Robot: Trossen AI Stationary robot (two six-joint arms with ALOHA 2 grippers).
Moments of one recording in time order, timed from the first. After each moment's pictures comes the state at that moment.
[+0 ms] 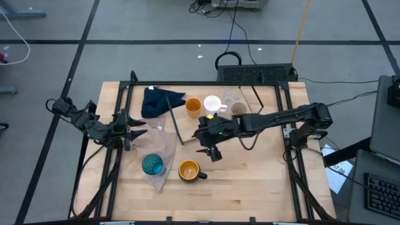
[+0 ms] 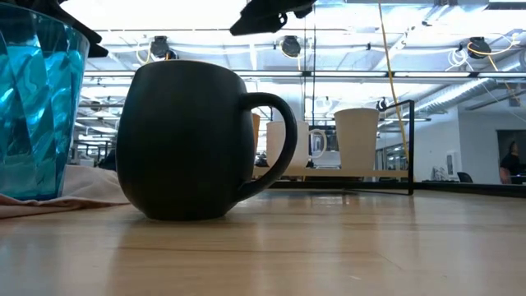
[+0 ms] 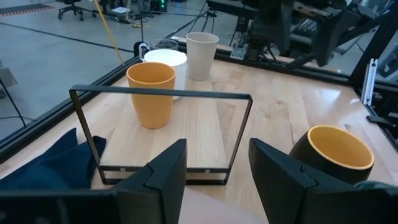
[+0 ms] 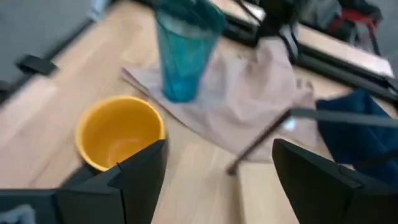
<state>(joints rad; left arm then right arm) -0.55 0.26 0.47 -0.60 -0.73 -0.39 0.11 1.67 1.38 -0.33 -0.05 -0.28</state>
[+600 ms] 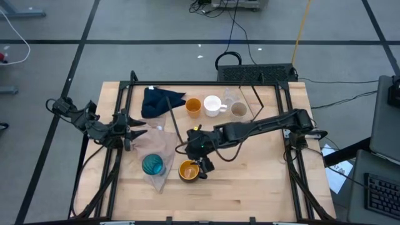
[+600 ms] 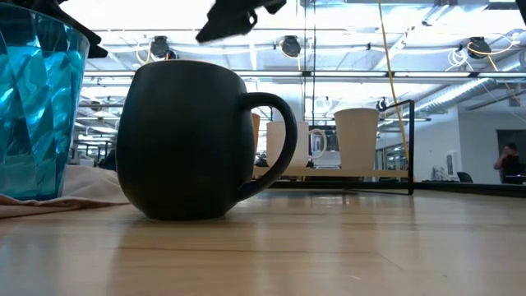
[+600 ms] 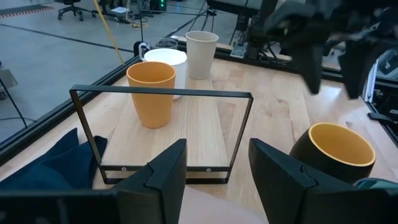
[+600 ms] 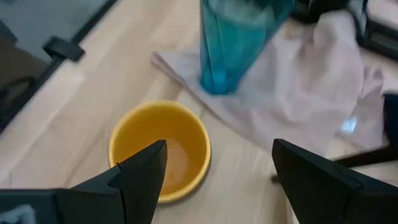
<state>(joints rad) -0.55 0.26 0.47 -0.60 -0.73 -0.39 0.18 1.92 1.68 -0.56 -0.09 -0.24</state>
